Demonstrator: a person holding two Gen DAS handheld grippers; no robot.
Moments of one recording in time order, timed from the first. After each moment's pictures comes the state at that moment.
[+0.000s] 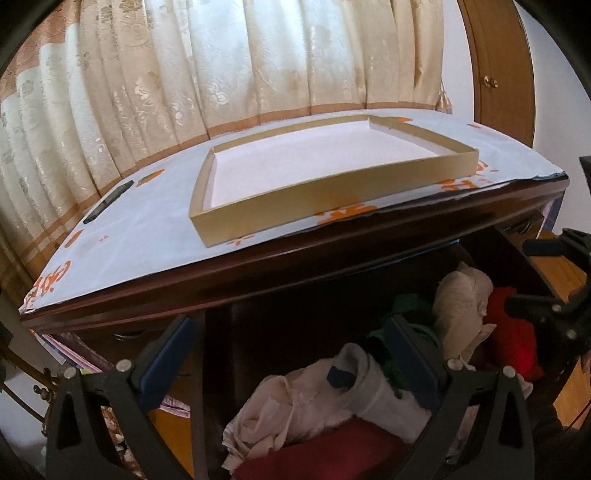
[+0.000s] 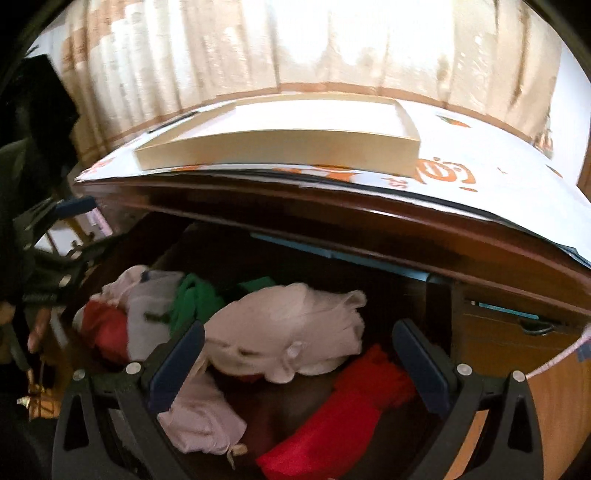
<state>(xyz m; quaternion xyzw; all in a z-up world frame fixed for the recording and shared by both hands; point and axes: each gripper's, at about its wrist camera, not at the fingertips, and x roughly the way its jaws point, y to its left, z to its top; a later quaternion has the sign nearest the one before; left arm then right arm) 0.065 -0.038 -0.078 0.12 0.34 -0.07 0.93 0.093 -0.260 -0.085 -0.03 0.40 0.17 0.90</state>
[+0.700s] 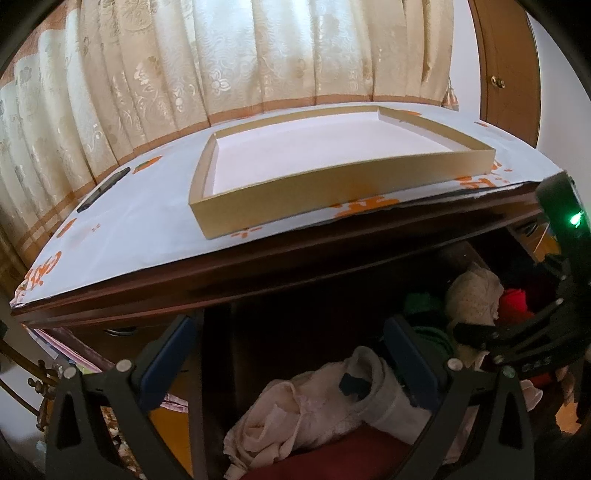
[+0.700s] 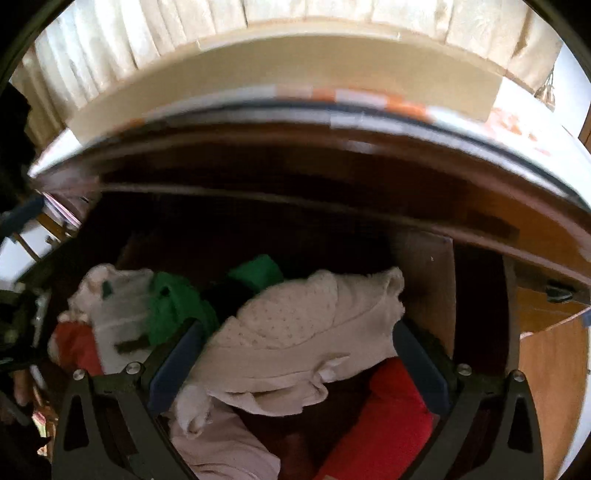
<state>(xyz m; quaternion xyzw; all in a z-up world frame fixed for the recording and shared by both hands) 0.083 -0.026 -0.086 0.10 0.36 -0.07 0.93 0.142 -0.220 -0.120 -0.03 0.52 0.11 0.85</state>
